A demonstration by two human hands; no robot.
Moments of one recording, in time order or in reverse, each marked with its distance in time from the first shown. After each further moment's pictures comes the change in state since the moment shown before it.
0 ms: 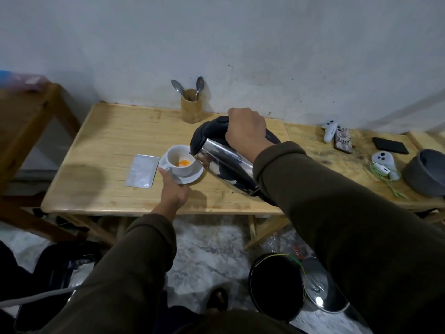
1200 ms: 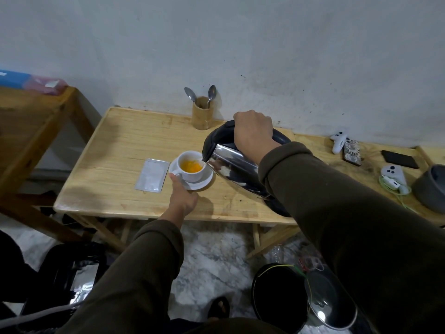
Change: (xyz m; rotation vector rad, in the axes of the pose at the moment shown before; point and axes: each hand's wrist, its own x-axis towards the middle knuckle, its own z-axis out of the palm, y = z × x) left_hand 0.000 -0.001 -0.005 -0.008 -0.041 0.024; right_hand 0.008 -0.018 -0.011 -0.110 -0.011 -0.059
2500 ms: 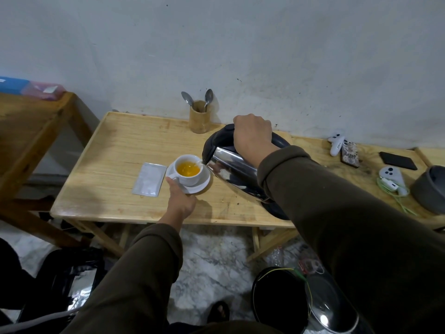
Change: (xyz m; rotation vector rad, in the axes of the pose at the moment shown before) left_hand -0.002 0.004 0.005 -0.032 0.023 -0.014; right_hand 0.002 0.011 0.003 -0.006 0.007 0.014
